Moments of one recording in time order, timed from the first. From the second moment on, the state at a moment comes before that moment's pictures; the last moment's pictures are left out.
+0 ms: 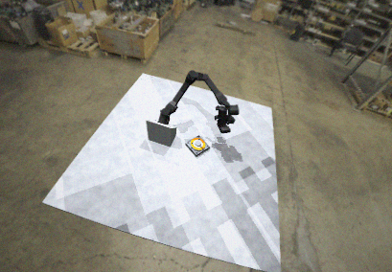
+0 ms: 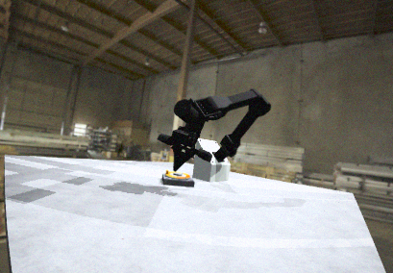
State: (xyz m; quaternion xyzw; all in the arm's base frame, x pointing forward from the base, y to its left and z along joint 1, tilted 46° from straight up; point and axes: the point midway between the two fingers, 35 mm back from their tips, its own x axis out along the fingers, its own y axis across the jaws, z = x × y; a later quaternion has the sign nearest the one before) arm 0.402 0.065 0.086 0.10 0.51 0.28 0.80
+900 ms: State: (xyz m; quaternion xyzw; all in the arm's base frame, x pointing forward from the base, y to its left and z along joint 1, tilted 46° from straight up) arm 0.324 -0.024 -0.024 0.27 0.62 0.26 0.69
